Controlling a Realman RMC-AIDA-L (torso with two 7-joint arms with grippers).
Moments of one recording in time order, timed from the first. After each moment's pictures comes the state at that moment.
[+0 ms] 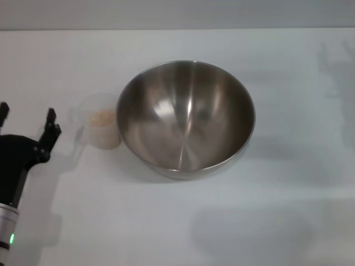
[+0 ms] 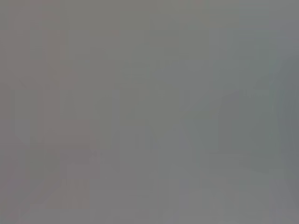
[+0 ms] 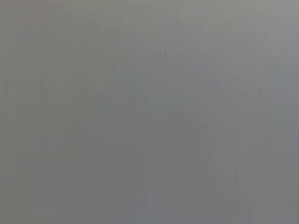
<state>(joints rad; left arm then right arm) -0.11 -2.08 -0.54 -0.45 2.12 1.34 0.22 0.49 2.07 -1.96 -0.29 0.71 -1.39 0.02</state>
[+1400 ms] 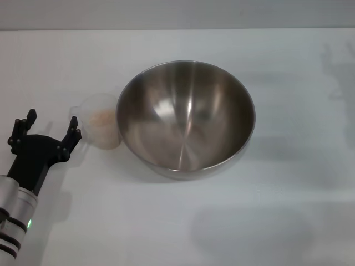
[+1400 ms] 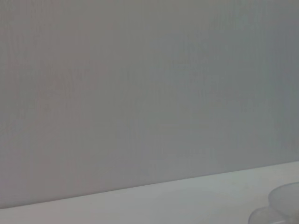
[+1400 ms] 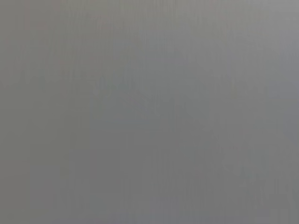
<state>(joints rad) -0.20 -2.08 -0.54 -0.44 2.07 1.11 0.22 0.49 2.07 -1.96 -0.26 0.71 -1.40 0.02</state>
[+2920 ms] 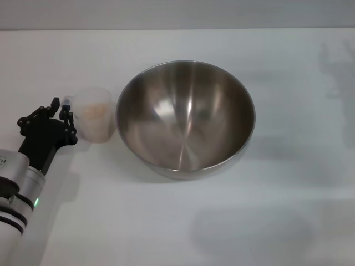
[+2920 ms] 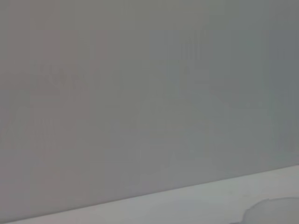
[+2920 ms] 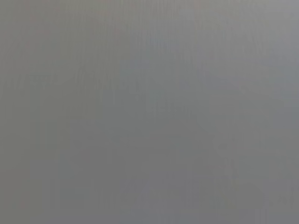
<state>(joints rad) -0.30 -2.08 -0.54 -0.40 2.04 1.05 0.22 0.50 2.07 -1.96 -0.26 0.71 -1.40 0.02</state>
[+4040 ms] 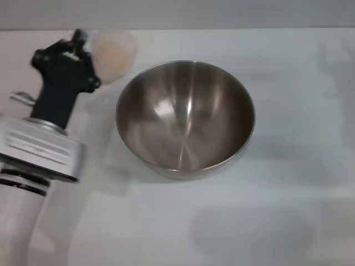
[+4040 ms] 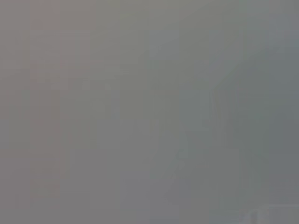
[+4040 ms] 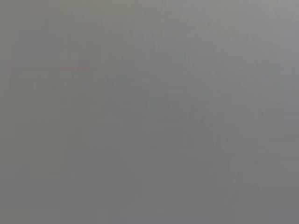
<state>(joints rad) -0.39 -2.08 -0.52 -0.51 2.06 1.29 0.82 0.51 2.07 -1.96 -0.27 0.70 -1.40 0.02</state>
